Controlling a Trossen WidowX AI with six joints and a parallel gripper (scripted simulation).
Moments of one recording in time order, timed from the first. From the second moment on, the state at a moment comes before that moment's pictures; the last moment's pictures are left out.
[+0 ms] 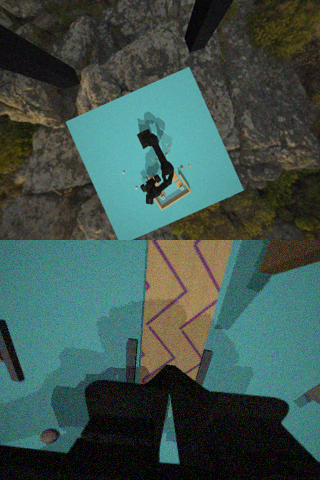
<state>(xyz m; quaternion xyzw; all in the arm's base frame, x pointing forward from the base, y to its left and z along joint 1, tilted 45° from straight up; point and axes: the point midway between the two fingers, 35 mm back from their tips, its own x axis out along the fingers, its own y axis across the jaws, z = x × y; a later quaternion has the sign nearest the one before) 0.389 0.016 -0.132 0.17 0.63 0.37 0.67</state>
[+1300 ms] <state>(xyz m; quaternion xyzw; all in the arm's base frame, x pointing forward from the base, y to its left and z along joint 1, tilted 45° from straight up) 0.334 0.003 -0.141 0.17 0.63 0.36 0.67</state>
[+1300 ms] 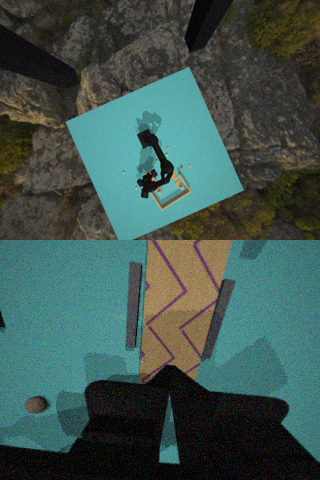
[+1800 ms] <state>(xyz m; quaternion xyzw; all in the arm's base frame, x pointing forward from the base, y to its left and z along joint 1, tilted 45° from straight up) 0.313 -0.003 -0.144 0.17 0.63 0.36 0.67</state>
